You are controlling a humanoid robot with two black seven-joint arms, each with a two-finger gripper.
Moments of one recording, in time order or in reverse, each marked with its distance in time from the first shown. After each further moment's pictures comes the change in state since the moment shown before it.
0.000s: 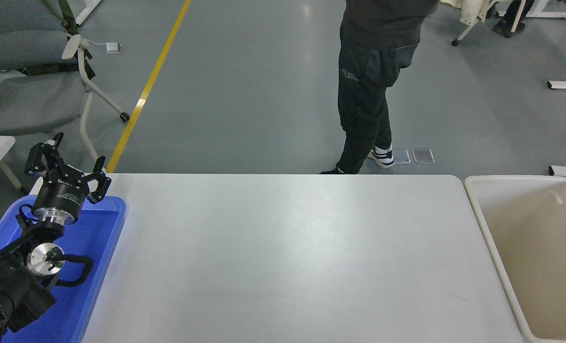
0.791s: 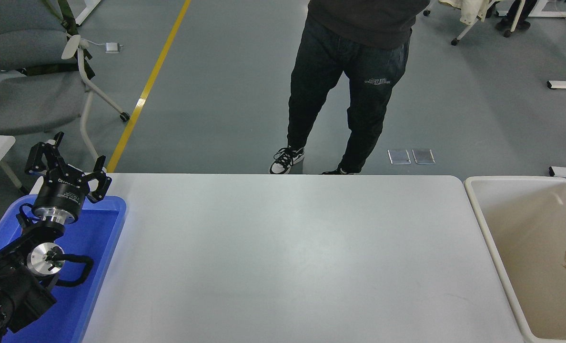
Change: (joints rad) left arm 0.000 0.000 0.000 0.000 0.000 0.000 0.000; right arm -0.015 0.069 -0.023 -0.040 -0.003 -0.155 -0.062
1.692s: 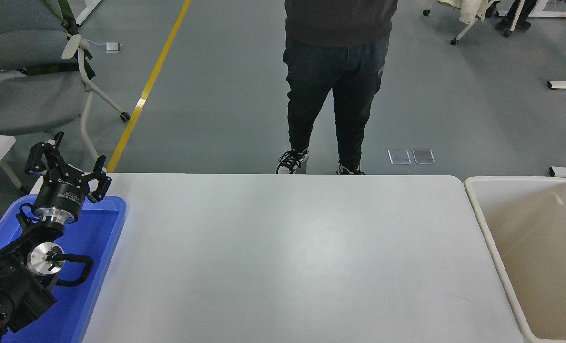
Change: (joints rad) left arm -0.001 0.000 0.000 0.000 0.000 0.000 0.000; right arm 0.012 -0.009 0.231 0.027 0.190 0.044 -0.003
